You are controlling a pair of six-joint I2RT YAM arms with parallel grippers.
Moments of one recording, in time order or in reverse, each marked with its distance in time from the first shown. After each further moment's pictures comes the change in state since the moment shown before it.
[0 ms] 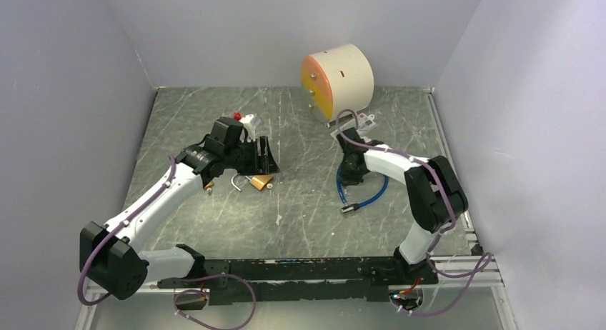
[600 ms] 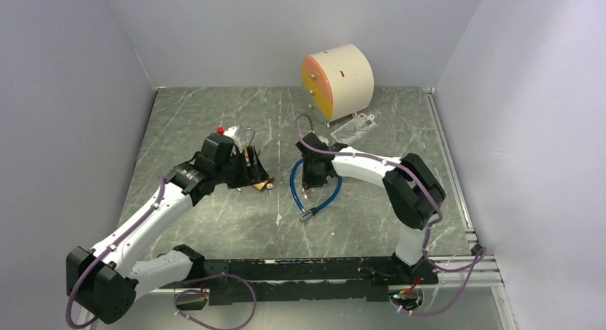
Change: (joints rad) left arm 0.001 -0.165 -0.135 -0.017 -0.164 -0.133; right arm 0.326 0.140 0.198 0.042 -0.066 0.039
